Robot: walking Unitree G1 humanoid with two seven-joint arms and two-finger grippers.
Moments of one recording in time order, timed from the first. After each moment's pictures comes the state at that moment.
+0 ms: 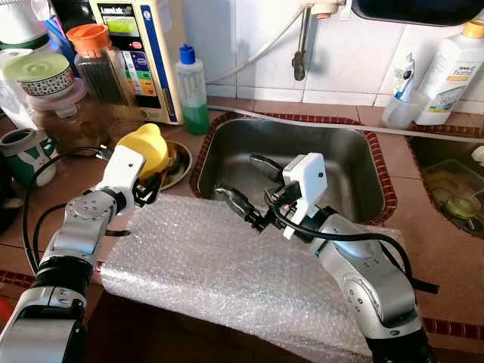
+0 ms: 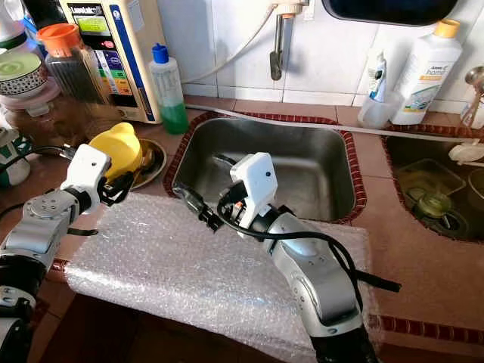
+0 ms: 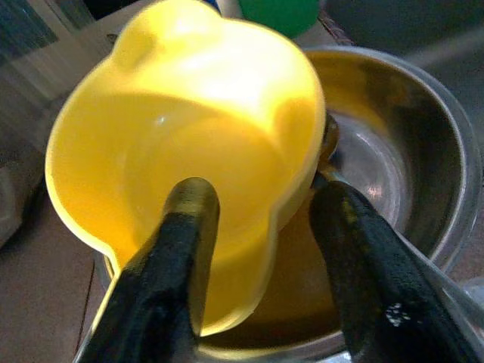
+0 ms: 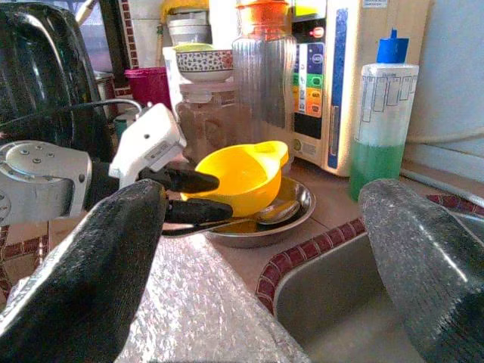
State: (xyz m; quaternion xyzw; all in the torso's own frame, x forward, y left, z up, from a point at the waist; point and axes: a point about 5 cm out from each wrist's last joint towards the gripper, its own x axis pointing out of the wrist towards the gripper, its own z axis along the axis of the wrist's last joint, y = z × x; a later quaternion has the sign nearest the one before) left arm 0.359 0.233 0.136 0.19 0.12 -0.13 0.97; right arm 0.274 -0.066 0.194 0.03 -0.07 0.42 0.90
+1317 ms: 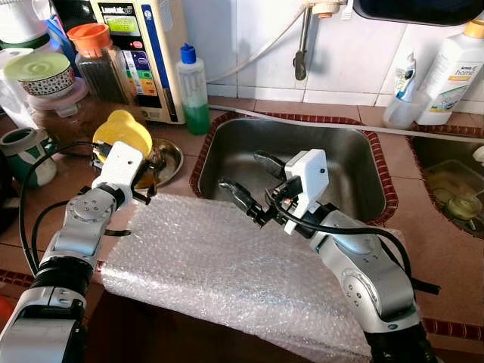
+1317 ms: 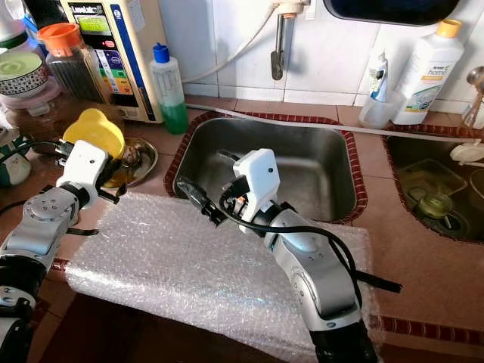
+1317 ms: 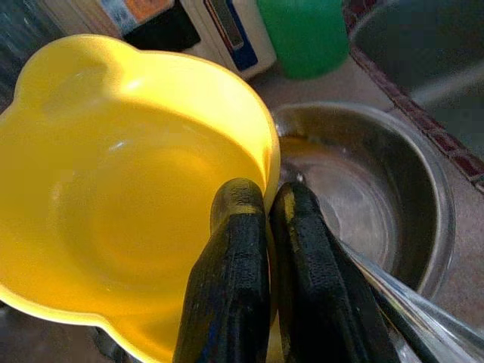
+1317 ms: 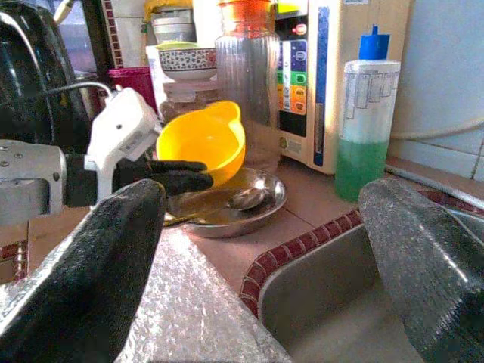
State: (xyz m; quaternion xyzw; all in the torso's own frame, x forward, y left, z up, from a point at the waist) left arm 0.361 0.233 0.146 0.24 0.05 -0.09 0.97; right arm 0.281 -0.069 0.193 0.03 -0.07 0.41 0.91
